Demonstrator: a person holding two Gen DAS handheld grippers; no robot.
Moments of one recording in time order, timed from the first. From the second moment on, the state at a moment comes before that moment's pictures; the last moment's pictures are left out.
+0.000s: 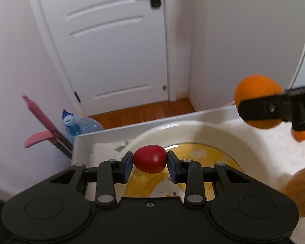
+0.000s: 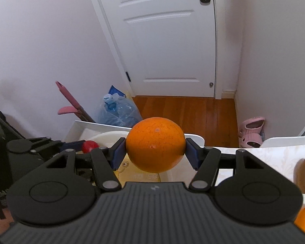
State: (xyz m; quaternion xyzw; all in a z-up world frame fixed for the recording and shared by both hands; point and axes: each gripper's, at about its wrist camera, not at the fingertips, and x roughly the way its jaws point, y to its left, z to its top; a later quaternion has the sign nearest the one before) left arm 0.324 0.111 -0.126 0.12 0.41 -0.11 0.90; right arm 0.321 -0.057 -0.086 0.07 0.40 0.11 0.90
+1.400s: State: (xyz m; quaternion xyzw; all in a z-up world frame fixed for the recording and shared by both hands) left arm 0.245 0.169 -0.097 0.06 0.41 -0.03 0.91; right arm 0.322 0.028 -0.136 -0.10 0.40 0.19 0.89
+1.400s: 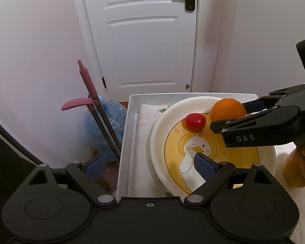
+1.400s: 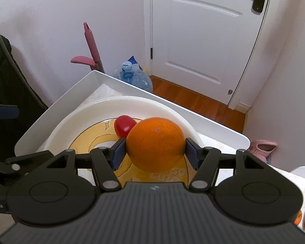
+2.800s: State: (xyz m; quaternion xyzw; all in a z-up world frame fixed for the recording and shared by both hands) left arm 0.126 0.077 0.002 0.04 0.33 0.01 0.94; right arm 0.153 -0.149 -0.006 0.02 0.34 0.14 0.93
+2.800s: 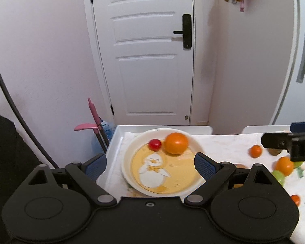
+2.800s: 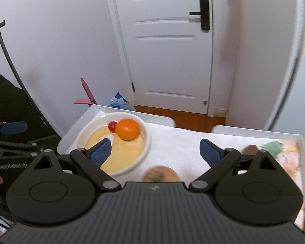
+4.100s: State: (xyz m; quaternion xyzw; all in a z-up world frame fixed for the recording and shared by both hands) left arm 0.164 -0.063 -0.131 0.09 0.36 -0.06 0.93; right arm 0.097 -0.256 -0.156 0.03 0.43 0.08 0.90
